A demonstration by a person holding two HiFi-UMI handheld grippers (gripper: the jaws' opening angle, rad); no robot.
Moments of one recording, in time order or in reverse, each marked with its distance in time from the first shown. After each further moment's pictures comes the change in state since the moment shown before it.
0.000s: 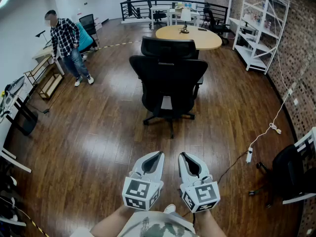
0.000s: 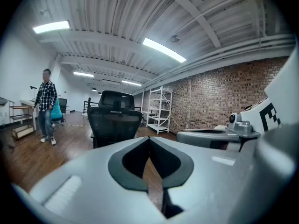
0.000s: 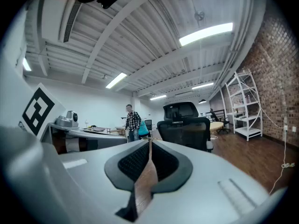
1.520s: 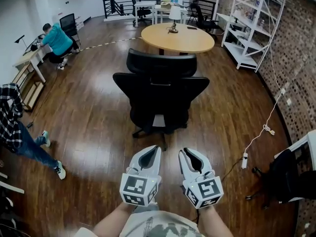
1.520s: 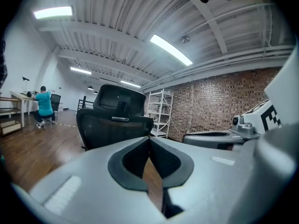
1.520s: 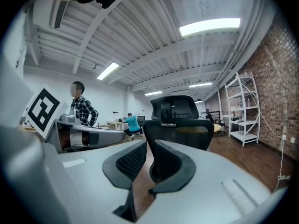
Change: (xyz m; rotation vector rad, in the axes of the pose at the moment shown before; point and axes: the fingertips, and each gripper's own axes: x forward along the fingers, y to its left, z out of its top) left arm 0.182 0.126 0.054 -0.045 -0.039 -0.075; right arm 0.185 -0.106 0.018 -0.042 0.060 -0.083
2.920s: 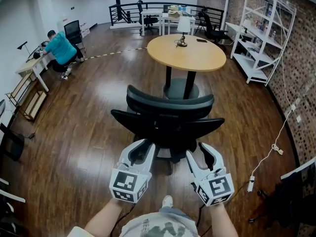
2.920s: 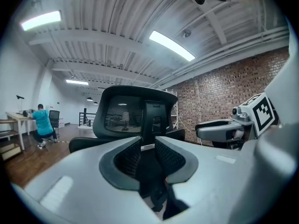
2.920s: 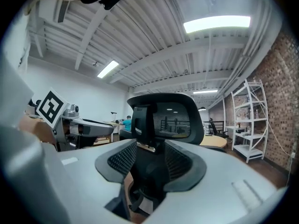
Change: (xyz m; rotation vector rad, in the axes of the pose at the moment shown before) left arm 0.158 0.144 0.083 0.150 -0.049 0.041; right arm 0.181 -0.120 0.066 -0.118 -0.068 0.018
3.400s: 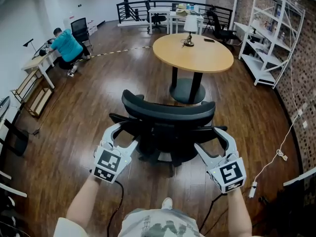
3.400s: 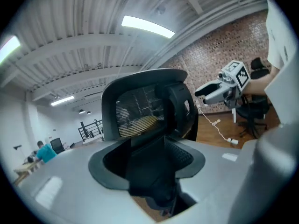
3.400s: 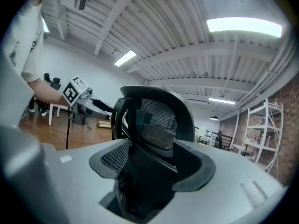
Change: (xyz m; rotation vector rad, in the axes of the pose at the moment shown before) left arm 0.041 0.071 0.001 0.382 0.175 -0.013; right arm 0.039 -0.071 0.005 -0.270 0.069 0.130
